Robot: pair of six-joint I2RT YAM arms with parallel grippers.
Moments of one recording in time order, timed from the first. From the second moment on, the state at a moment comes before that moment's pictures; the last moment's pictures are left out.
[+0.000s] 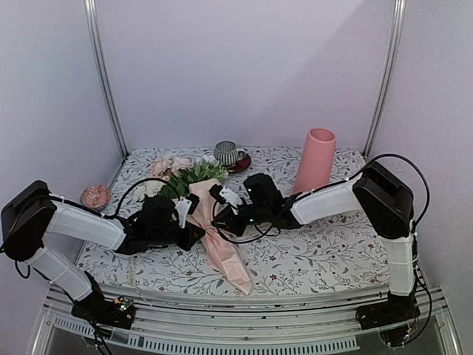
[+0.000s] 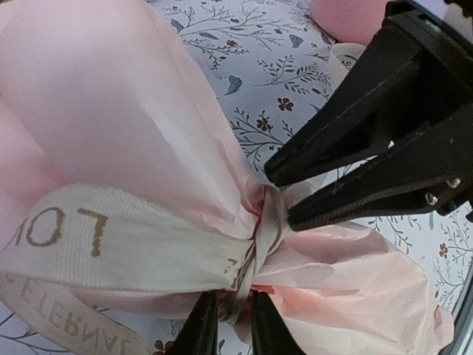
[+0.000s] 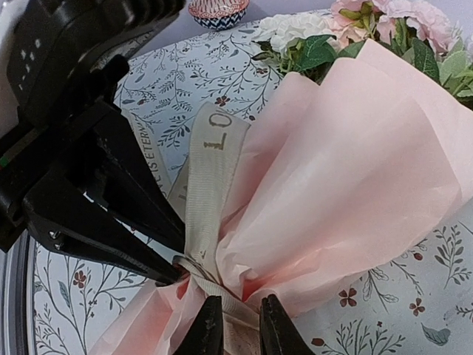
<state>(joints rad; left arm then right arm) -0.77 1.49 0.51 0.35 0.01 -0.28 0.92 2.12 1.30 0.30 -0.36 -0.05</state>
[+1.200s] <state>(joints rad) -0.78 1.46 0.47 0.35 -0.04 -0.28 0.91 1.98 1.03 0.41 -0.29 0.01</state>
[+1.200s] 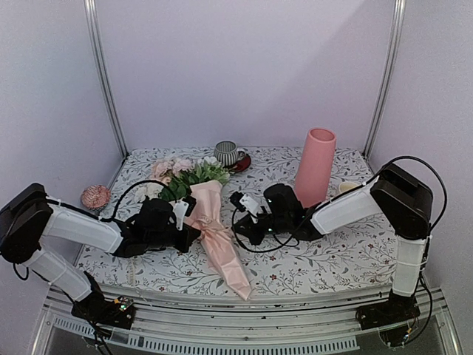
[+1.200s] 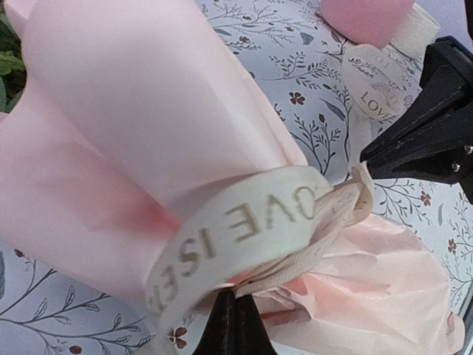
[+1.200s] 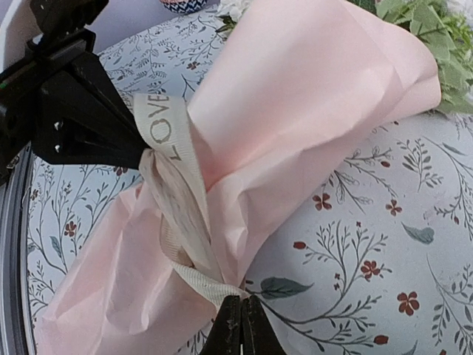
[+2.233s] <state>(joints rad) -0.78 1.29 0.44 0.33 -0.03 -0.26 0.90 1.88 1.04 0.35 -0.27 -0.02</state>
